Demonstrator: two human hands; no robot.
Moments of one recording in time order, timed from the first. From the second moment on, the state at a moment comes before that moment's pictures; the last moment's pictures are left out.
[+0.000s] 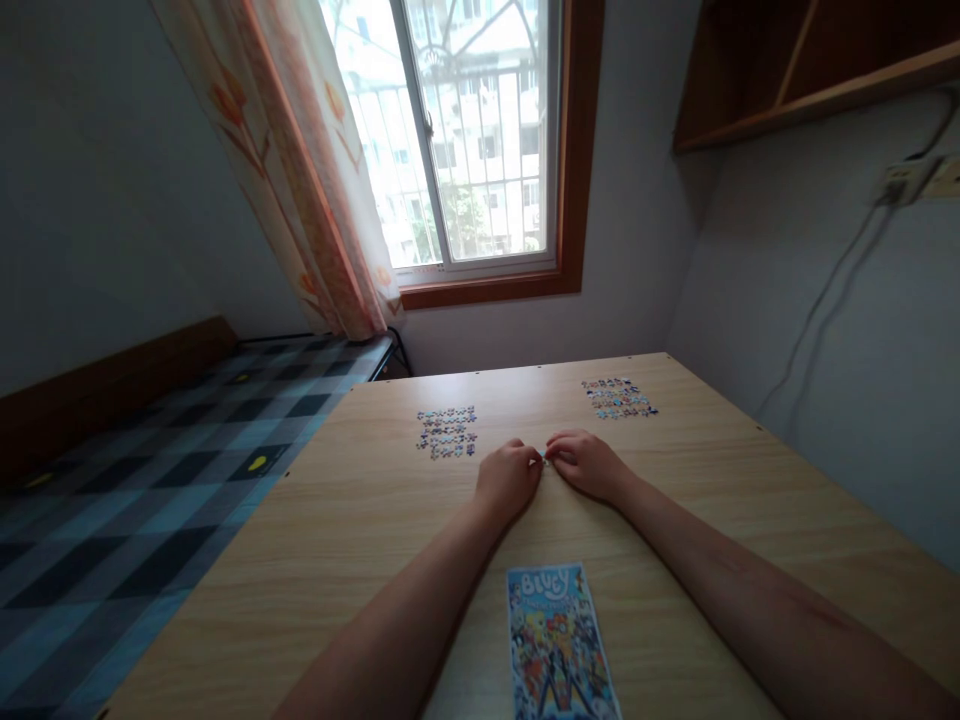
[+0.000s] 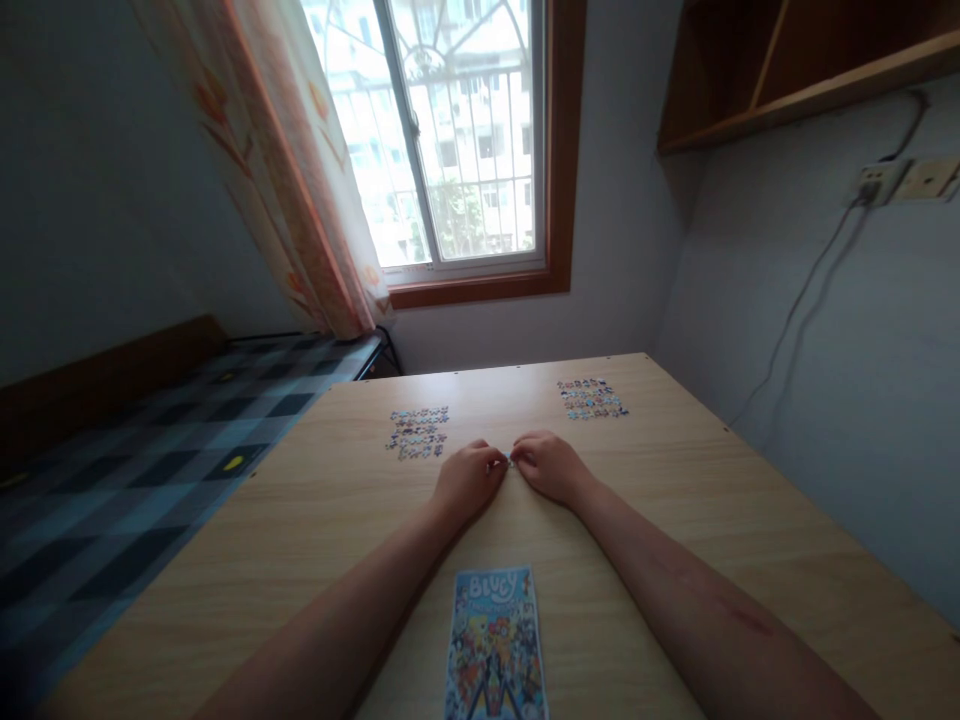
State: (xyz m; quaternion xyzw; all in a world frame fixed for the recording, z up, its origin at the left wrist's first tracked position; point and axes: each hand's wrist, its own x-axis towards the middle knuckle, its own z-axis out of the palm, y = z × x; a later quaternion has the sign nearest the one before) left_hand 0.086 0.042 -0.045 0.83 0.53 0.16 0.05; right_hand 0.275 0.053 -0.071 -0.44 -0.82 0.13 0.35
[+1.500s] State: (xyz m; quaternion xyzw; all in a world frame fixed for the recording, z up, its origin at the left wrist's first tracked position) left_hand 0.081 0.037 -0.039 0.82 0.53 0.21 0.06; right_hand 0.275 0.052 -0.072 -0.44 -0.80 0.16 0.38
